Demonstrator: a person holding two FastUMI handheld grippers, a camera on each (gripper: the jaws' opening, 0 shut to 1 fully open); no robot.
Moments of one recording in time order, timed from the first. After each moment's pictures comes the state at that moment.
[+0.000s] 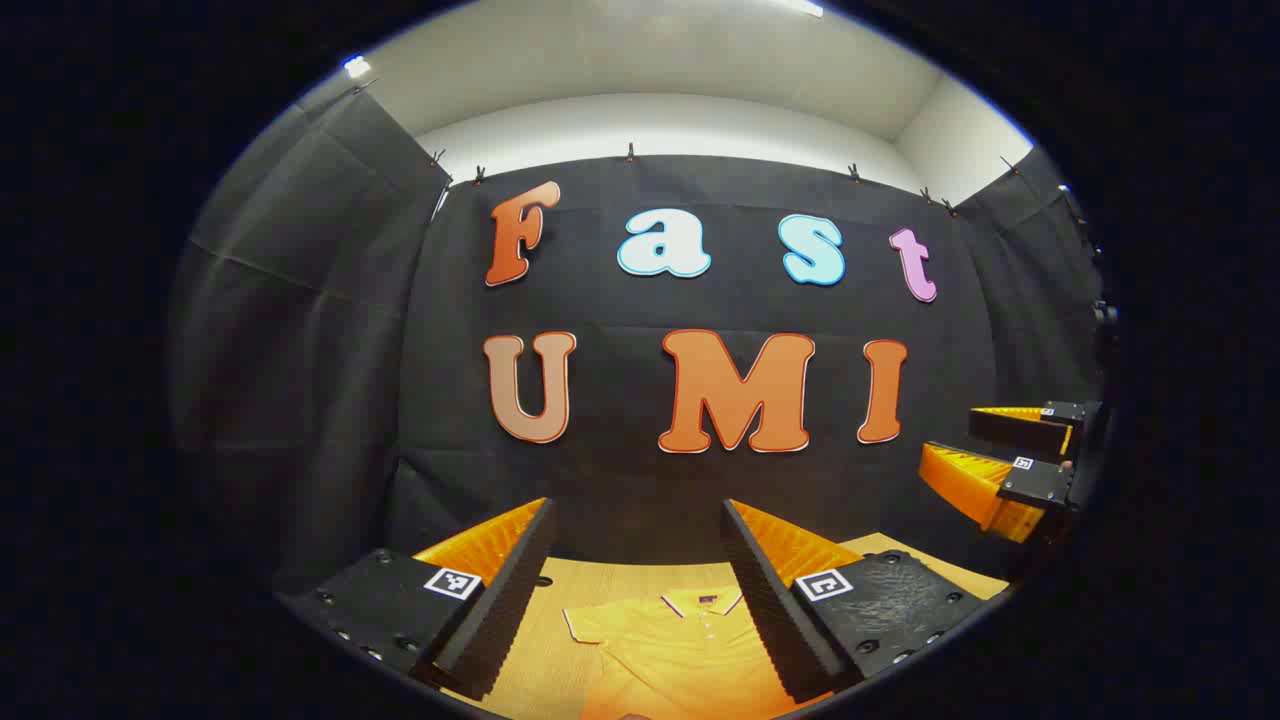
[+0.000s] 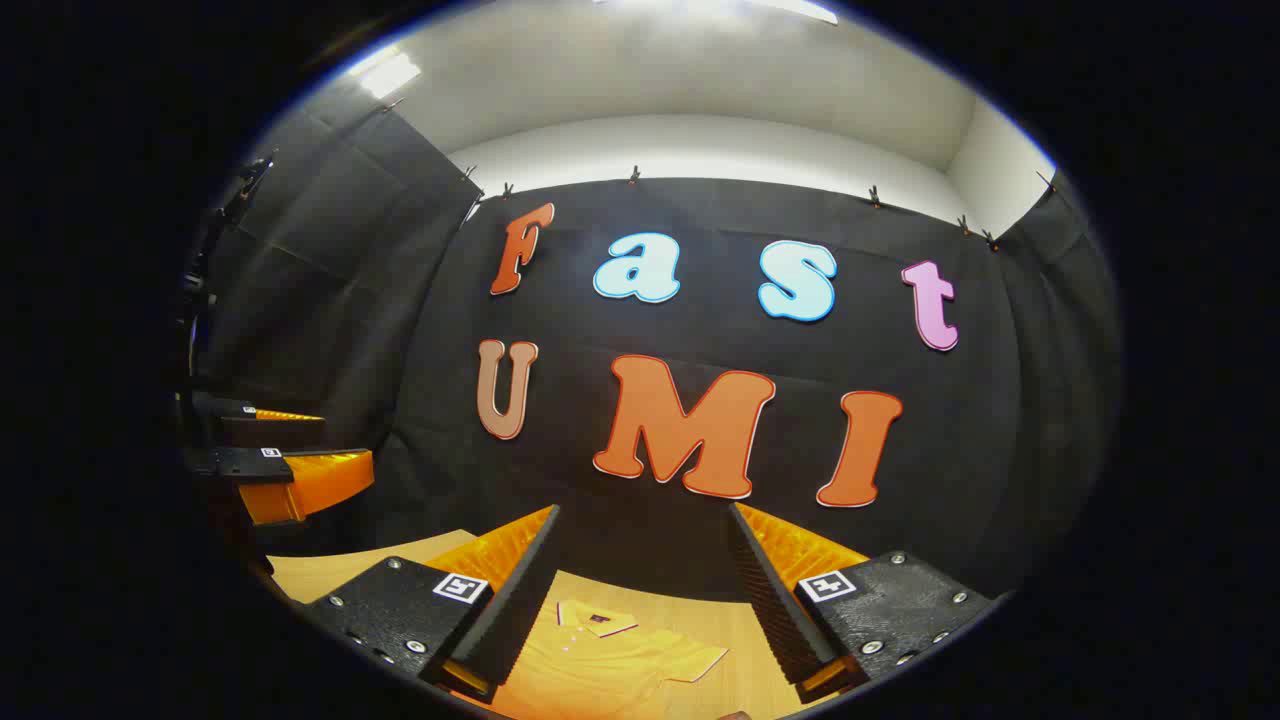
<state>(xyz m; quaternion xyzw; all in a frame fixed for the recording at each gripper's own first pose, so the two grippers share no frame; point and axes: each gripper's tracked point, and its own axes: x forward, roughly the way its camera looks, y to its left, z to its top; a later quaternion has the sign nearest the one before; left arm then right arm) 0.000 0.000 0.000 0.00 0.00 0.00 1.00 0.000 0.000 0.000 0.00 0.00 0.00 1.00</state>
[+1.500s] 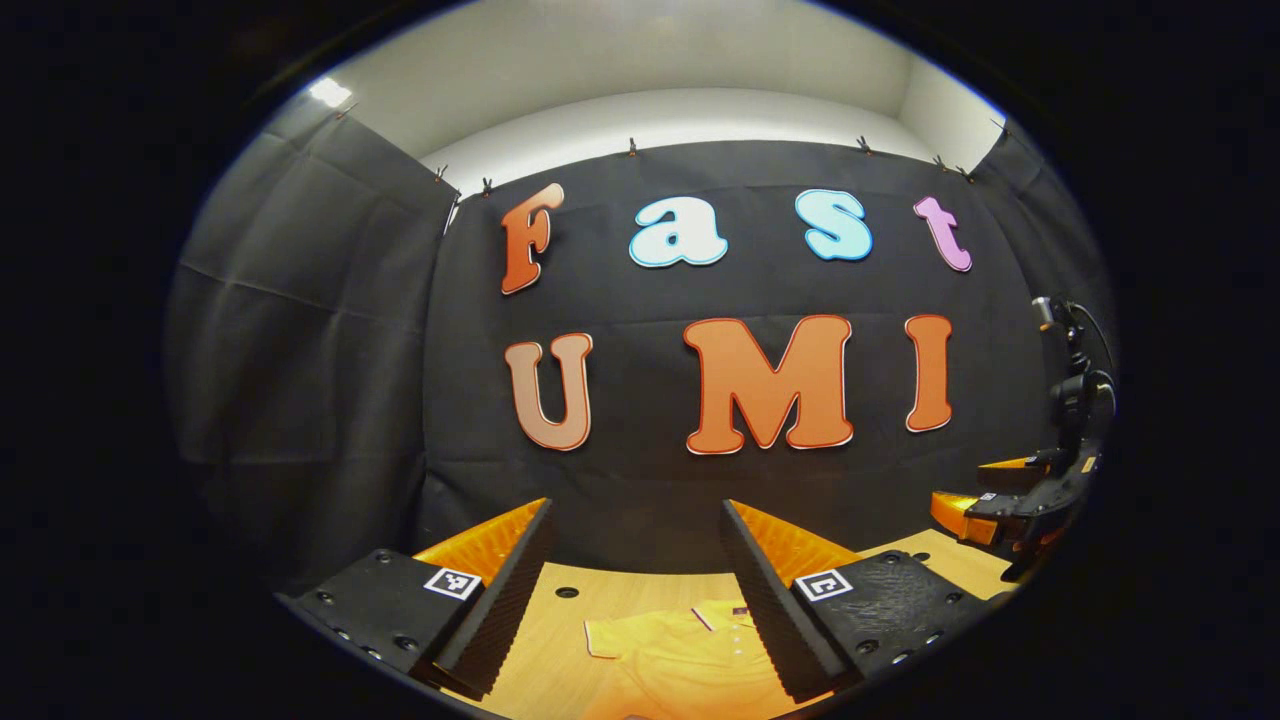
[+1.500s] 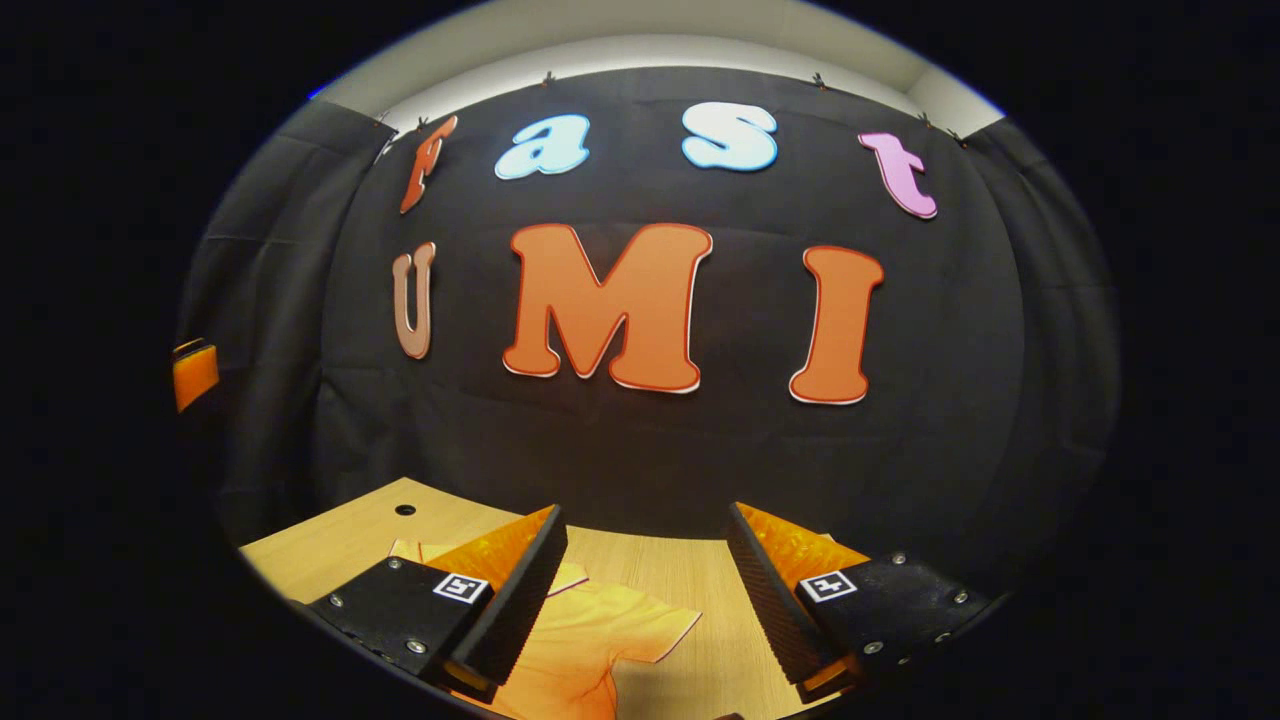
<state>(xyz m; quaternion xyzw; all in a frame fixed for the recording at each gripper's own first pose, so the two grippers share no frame) 0.053 -0.022 -0.020 0.04 -0.01 0.07 1.00 0.093 -0.111 -0.160 0.06 0.16 -0.06 0.98</state>
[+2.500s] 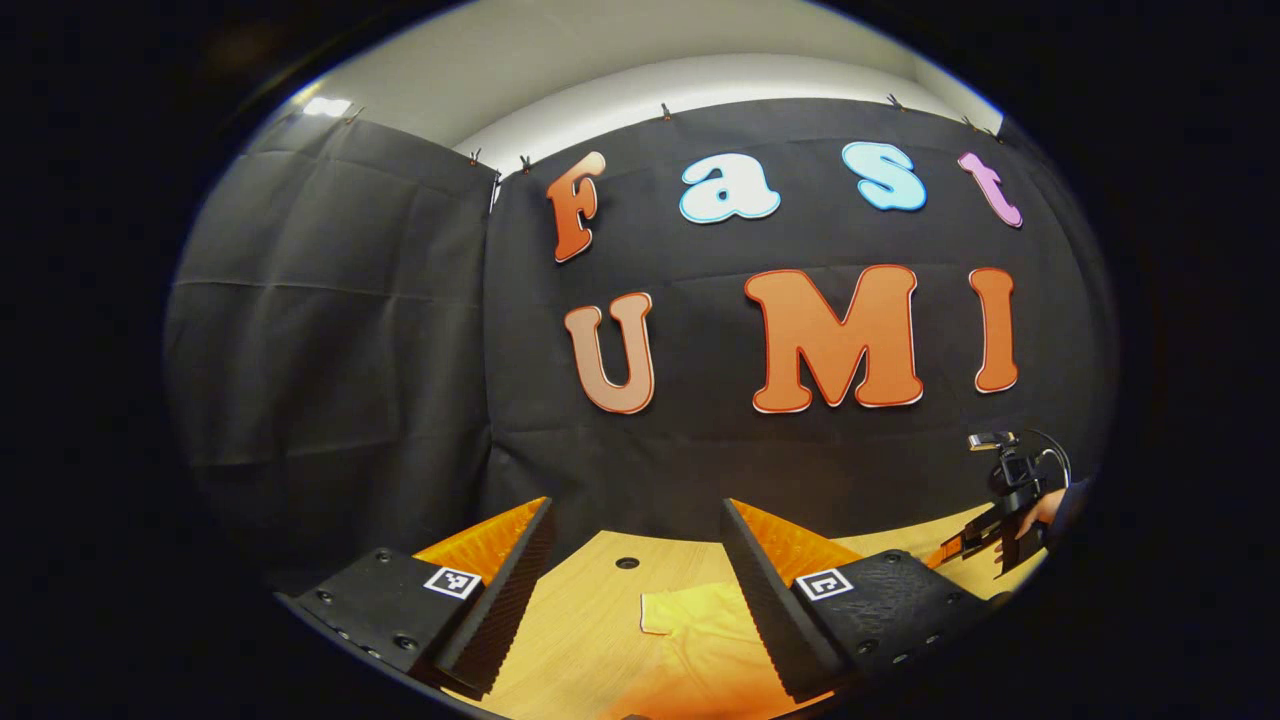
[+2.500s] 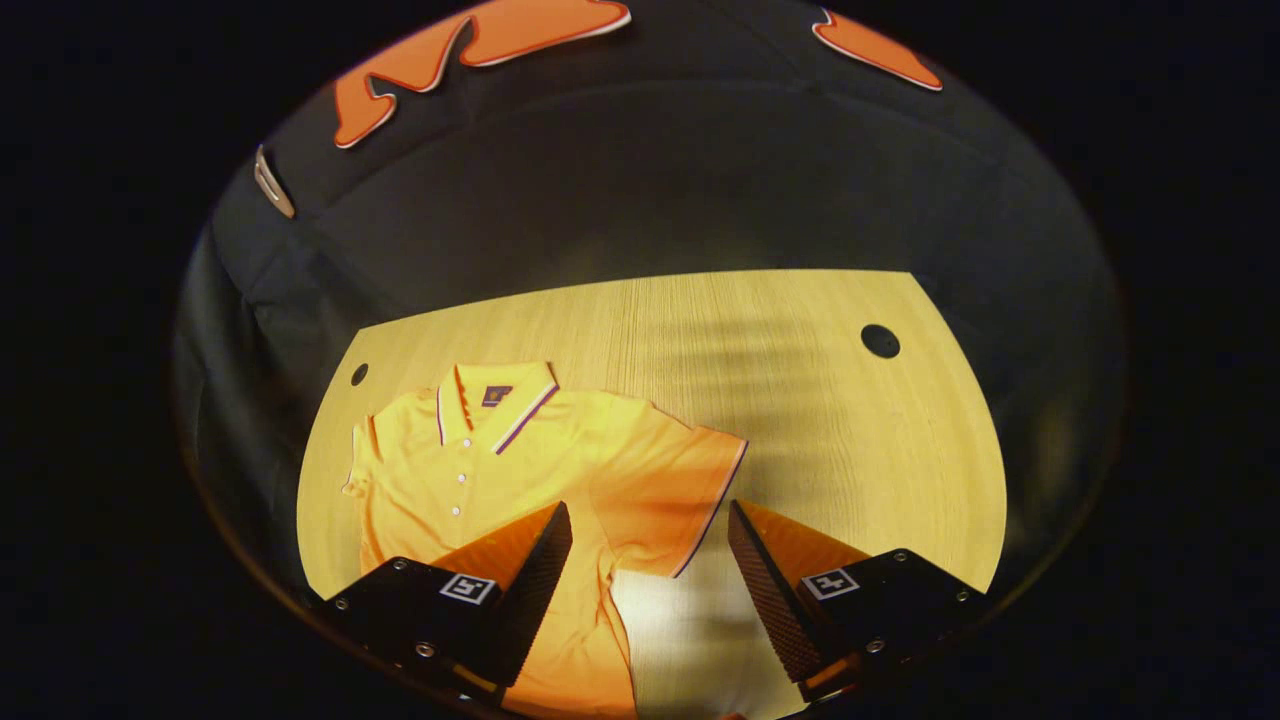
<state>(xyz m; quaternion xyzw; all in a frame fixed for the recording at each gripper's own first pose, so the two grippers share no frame) 0.051 0.001 -0.052 0.06 0.06 0.17 0.98 0.131 -0.098 -0.423 0.18 0.57 0.00 0.80</state>
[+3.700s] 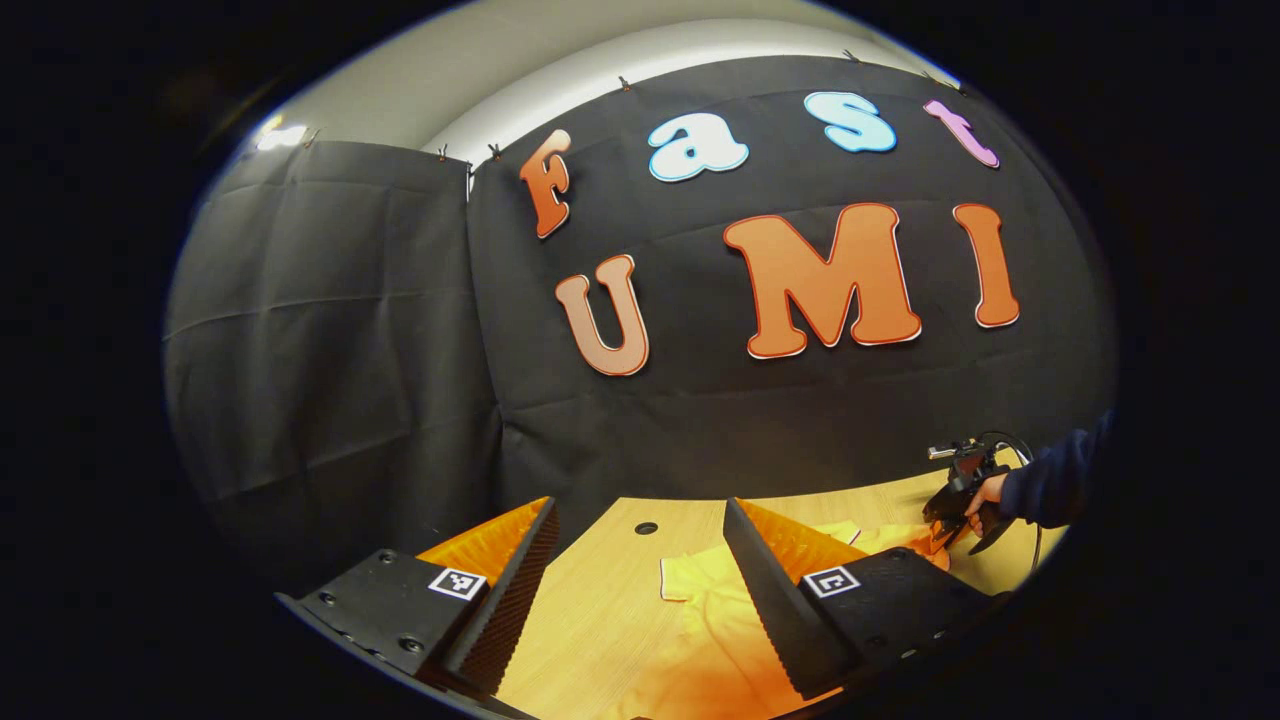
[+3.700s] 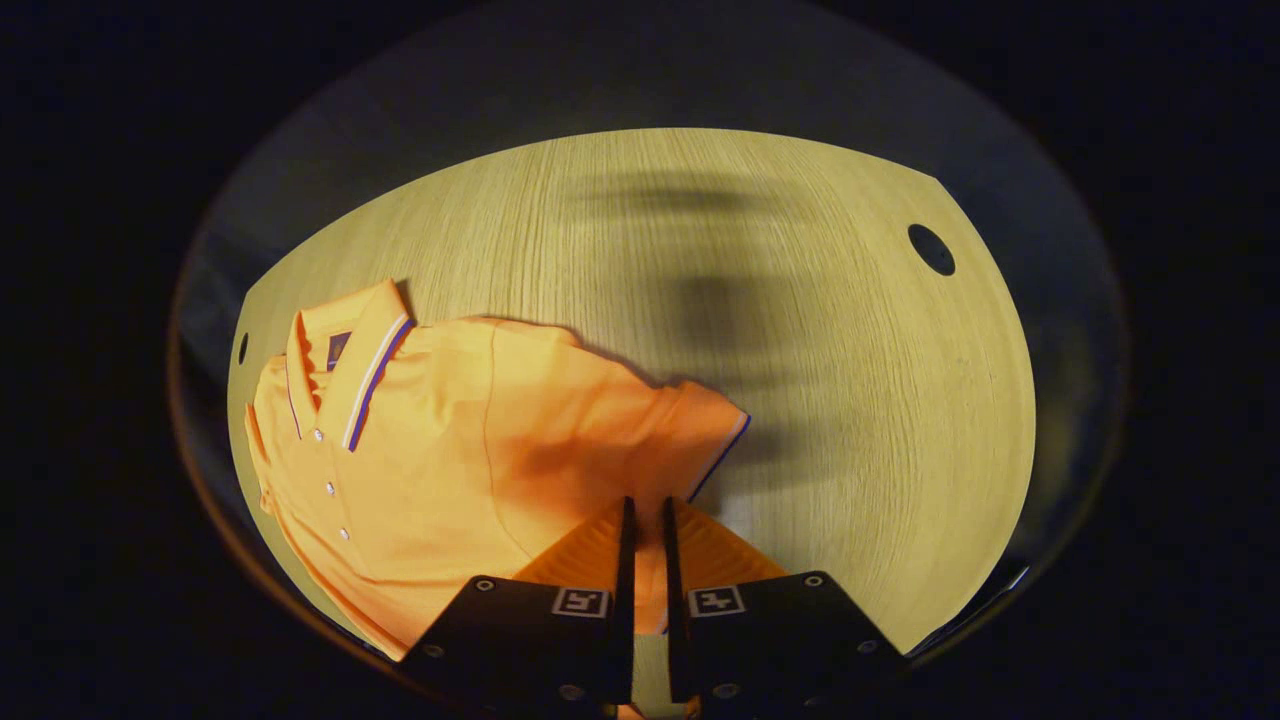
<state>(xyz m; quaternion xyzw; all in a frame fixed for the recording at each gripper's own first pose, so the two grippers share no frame) 0.043 -0.027 -0.079 0.11 0.11 0.17 0.97 0.139 -0.085 -0.546 0.14 0.70 -0.03 0.70</state>
